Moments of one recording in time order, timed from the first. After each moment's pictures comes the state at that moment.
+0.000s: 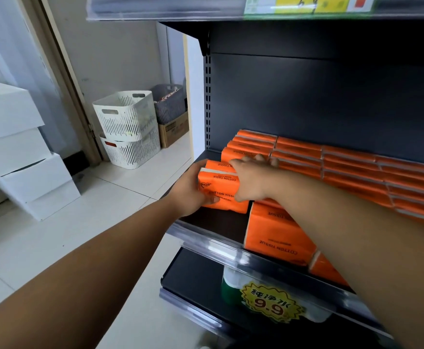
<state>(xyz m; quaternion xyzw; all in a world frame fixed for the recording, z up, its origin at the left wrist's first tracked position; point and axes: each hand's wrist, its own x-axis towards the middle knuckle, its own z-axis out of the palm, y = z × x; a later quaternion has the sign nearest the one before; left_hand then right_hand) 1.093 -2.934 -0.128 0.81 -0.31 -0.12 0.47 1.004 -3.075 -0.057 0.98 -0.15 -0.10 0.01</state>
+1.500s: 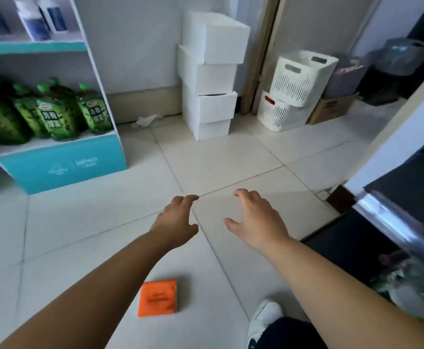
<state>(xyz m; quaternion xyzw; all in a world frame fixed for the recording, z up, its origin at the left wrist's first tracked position) 1.012 -2.511 -0.251 0.96 0.02 -0.10 0.27 1.015 -2.702 -0.193 0.98 0.10 -0.07 -0.15</state>
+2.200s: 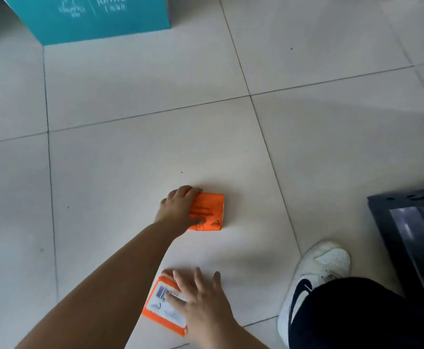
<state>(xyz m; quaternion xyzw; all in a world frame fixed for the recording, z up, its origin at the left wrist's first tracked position) 0.907 -2.422 -0.525 0.92 0.15 -0.26 0.25 0.808 -2.582 -0.482 0.76 0.46 -0.45 0.04</state>
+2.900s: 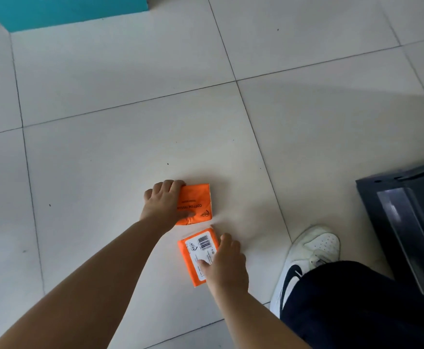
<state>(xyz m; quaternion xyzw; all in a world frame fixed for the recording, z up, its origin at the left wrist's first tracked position) 0.899 -2.427 -0.543 0.94 0.15 -0.22 0.20 0.845 -2.608 -0.500 0.92 -0.04 -0.38 -0.12</state>
